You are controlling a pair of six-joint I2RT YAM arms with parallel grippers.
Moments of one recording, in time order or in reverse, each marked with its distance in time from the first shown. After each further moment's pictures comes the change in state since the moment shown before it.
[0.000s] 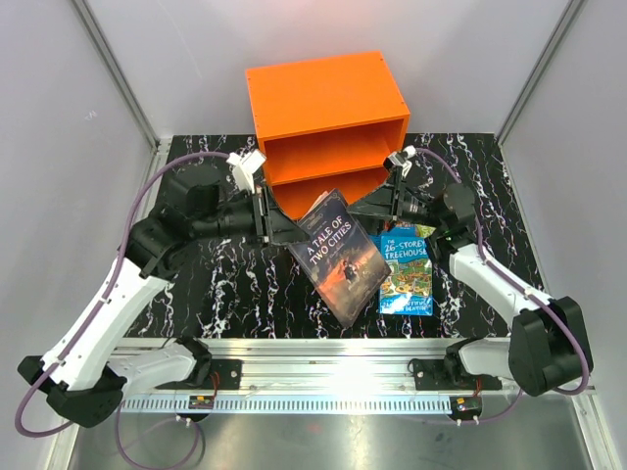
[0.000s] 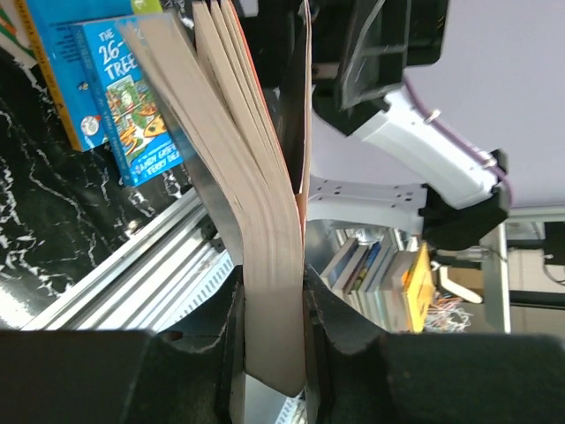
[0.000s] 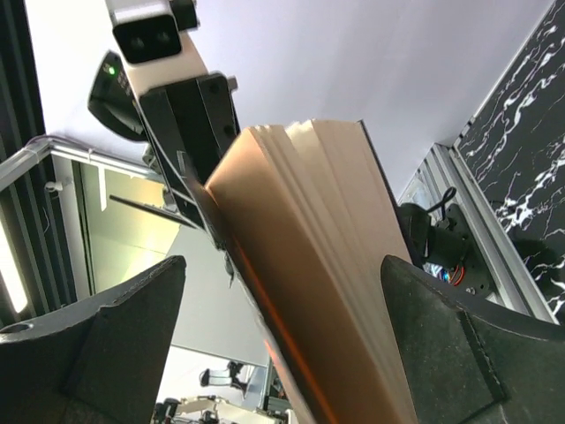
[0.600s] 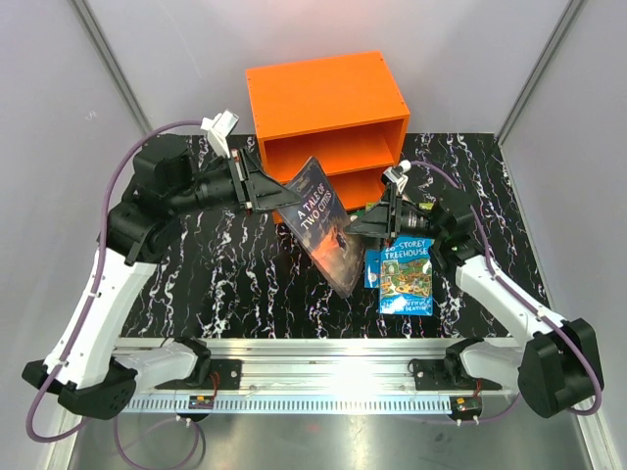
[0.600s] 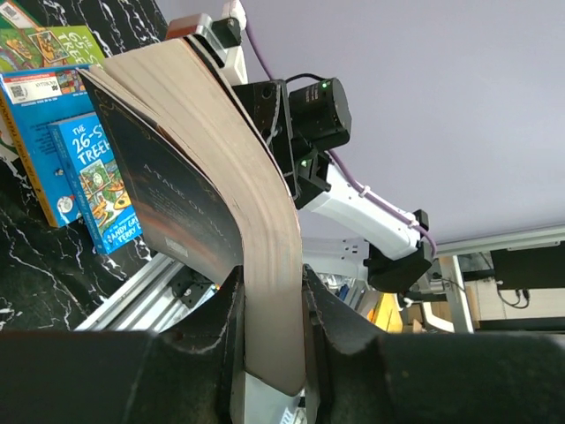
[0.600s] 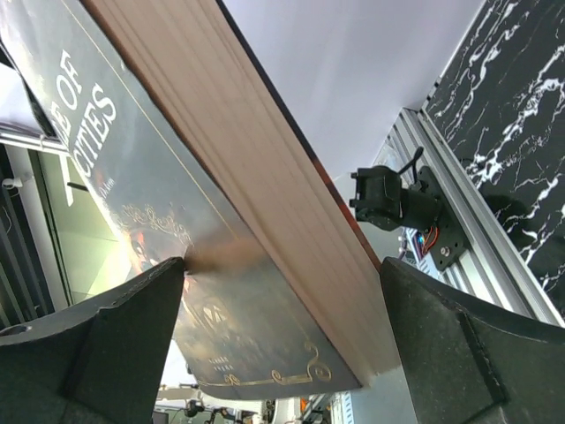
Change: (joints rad) left arm 0.138 0.058 0.198 0.051 0.094 -0.058; right arm 0.035 -0.109 -0.034 -0.288 -0.017 -0.194
